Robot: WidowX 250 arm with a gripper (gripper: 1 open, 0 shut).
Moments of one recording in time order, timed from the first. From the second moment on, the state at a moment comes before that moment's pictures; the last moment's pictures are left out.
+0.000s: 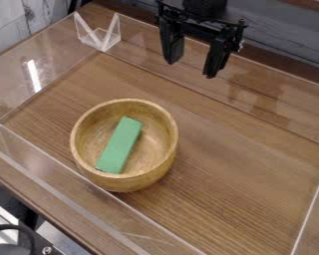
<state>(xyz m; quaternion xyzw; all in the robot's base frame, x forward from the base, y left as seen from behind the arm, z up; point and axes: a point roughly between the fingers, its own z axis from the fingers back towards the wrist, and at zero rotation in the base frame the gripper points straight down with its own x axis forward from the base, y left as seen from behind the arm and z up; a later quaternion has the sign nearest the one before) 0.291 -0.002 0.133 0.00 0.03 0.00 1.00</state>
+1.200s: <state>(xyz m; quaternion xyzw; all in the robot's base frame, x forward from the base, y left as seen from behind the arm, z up) 0.224 0.005 0.107 0.01 0.04 0.02 1.00</state>
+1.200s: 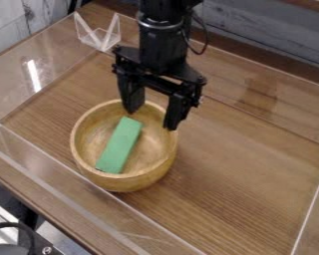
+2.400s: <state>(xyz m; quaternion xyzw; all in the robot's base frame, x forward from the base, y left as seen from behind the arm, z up) 0.204 0.010 0.080 0.01 0.05 0.03 1.00</state>
